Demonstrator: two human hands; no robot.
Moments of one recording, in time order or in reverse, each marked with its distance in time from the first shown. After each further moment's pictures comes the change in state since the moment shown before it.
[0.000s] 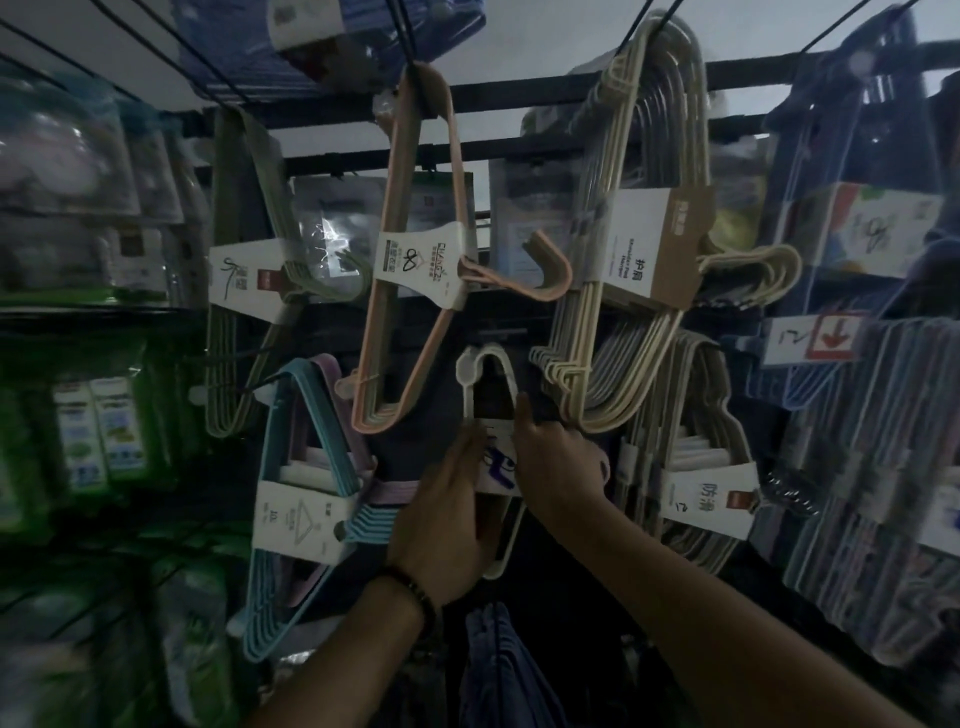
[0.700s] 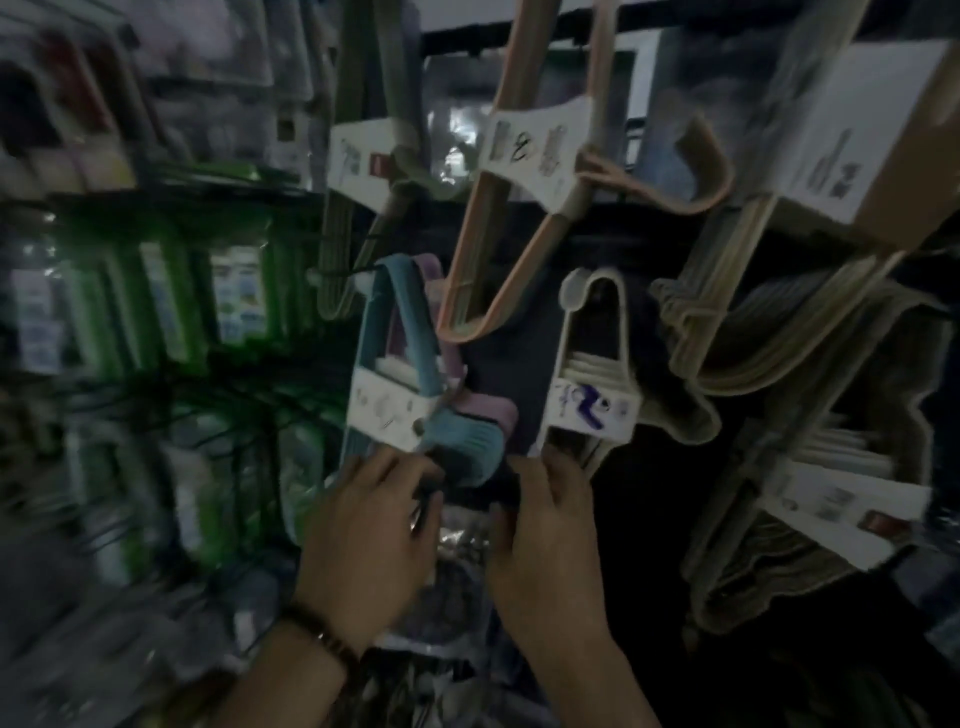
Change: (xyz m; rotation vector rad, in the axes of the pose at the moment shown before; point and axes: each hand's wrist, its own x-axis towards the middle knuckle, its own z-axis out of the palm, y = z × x) left_hand -0.114 0.023 -0.055 0.407 0.128 -0.456; right_hand -0.114 -0.037 0.053 0.614 -0.080 -0.190
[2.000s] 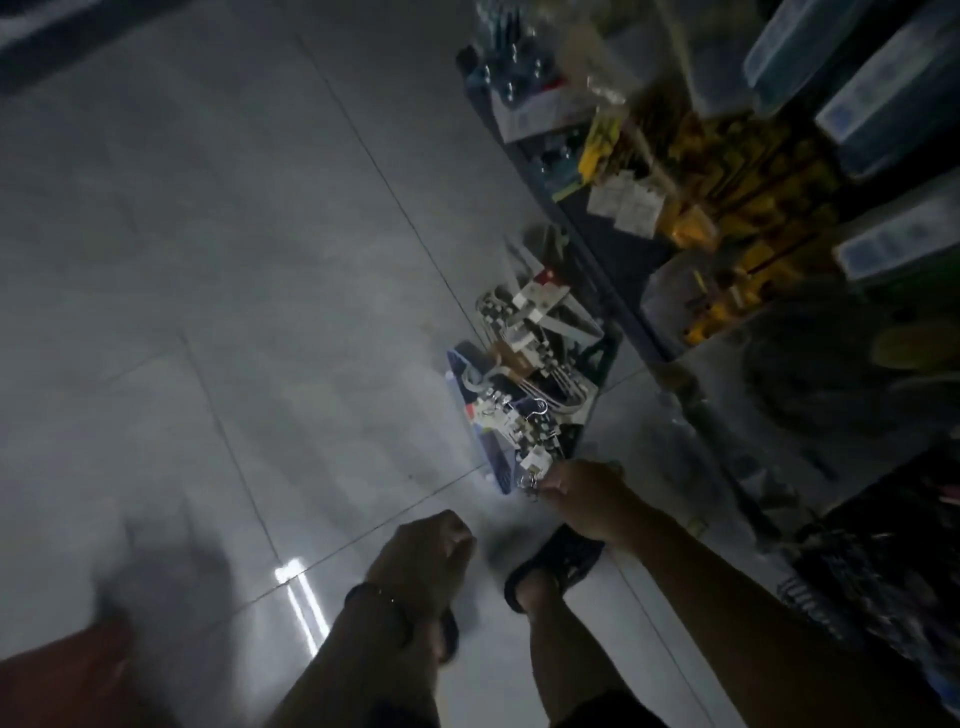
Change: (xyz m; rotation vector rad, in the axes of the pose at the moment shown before) left_hand -0.714 -0.507 0.025 -0.361 -1.031 -1.371; right_hand -0.522 -0.192 0.635 -0.015 -1.787 -0.038
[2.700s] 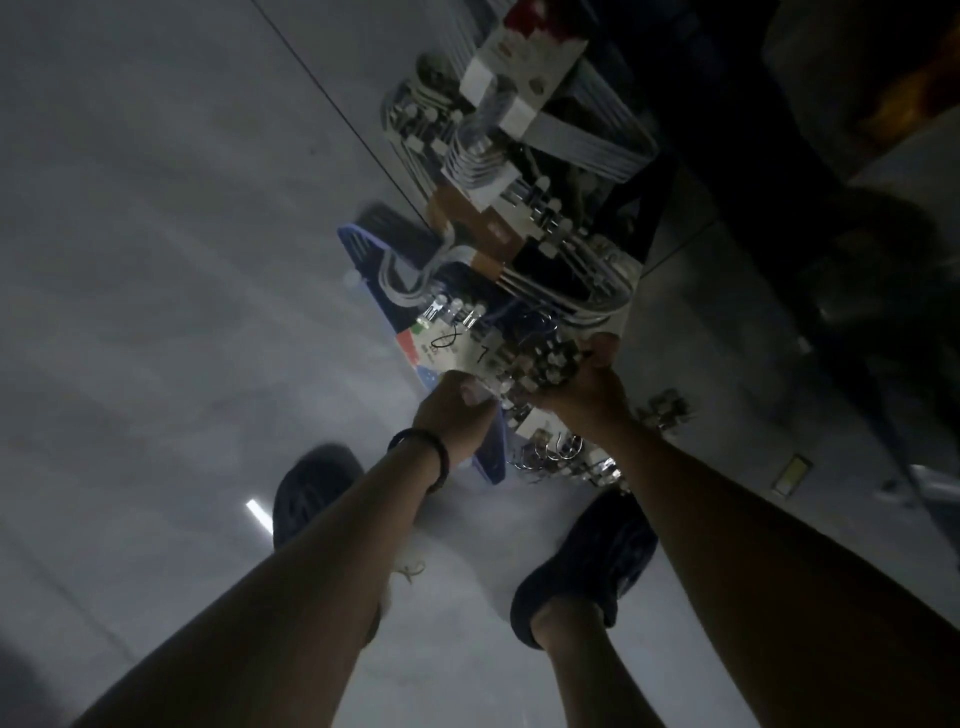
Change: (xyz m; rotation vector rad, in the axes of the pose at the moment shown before) left_hand 0.492 -0.105 0.179 -0.281 -0.156 -0.120; right_hand 0.415 0.240 0.182 0.442 0.299 0.404
